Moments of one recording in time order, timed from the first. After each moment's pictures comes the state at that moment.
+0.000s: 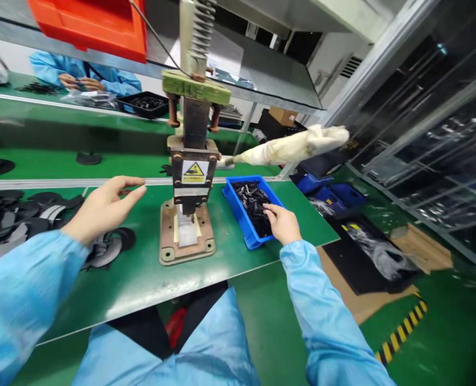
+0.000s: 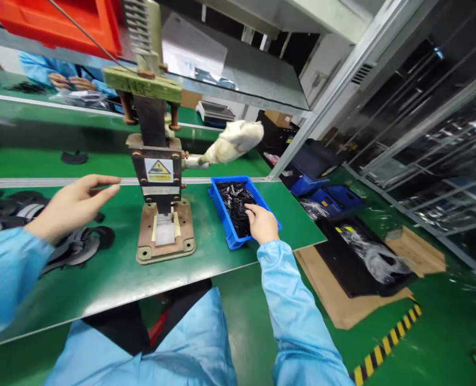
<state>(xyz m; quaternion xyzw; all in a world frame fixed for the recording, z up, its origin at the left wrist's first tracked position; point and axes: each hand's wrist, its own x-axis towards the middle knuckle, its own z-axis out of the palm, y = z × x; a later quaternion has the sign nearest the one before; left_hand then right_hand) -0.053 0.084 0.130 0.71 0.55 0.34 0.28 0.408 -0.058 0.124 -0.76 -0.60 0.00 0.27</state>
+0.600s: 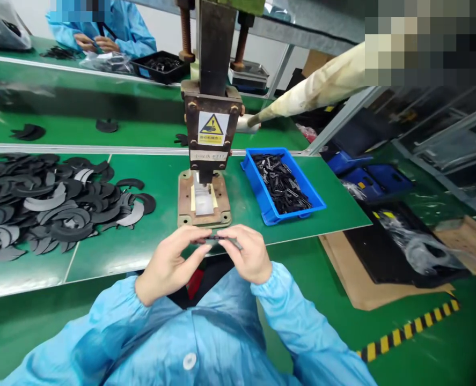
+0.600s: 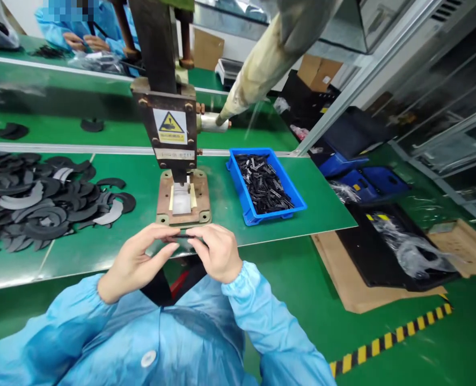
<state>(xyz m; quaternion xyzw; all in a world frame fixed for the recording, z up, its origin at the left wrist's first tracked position) 0.006 -0.099 0.078 0.79 0.30 0.43 0.32 0.236 -0.131 0.084 -0.46 -0.77 0.12 0.44</state>
